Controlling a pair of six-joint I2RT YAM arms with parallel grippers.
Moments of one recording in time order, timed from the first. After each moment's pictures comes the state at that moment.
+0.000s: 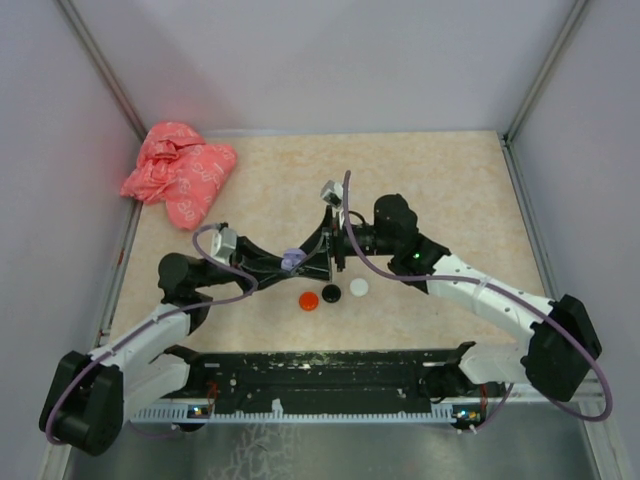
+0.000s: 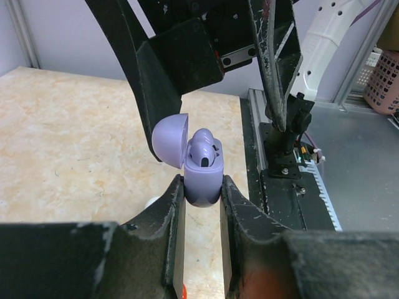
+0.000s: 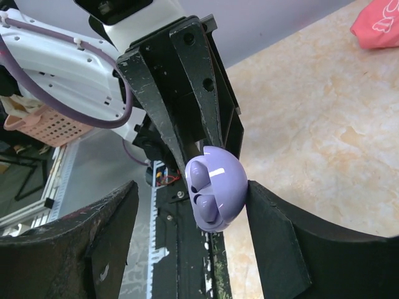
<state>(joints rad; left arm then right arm) -0.38 0.99 0.32 1.09 1.06 -0.45 0.78 1.24 0.90 0.25 -0.76 0.42</state>
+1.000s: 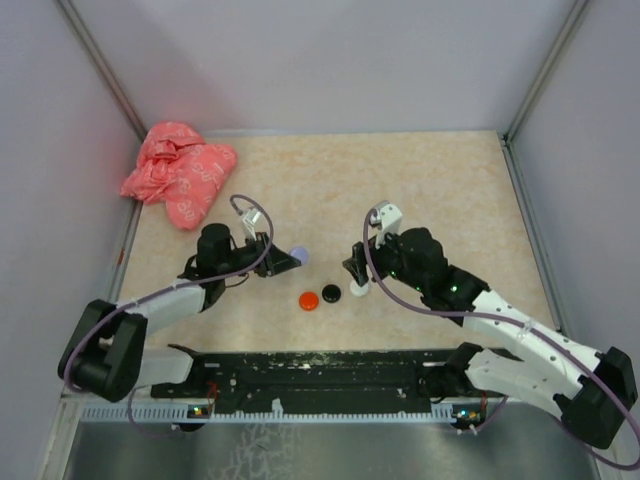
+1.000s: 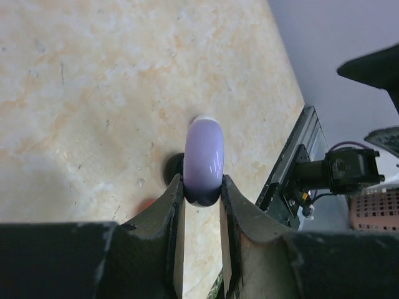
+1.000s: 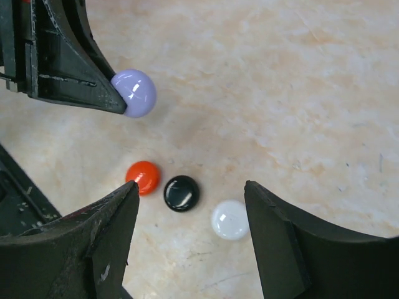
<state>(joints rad) -0.38 1.22 0.42 0.52 0.66 -0.64 0.78 0.93 0.72 -0.13 -0.04 0.16</state>
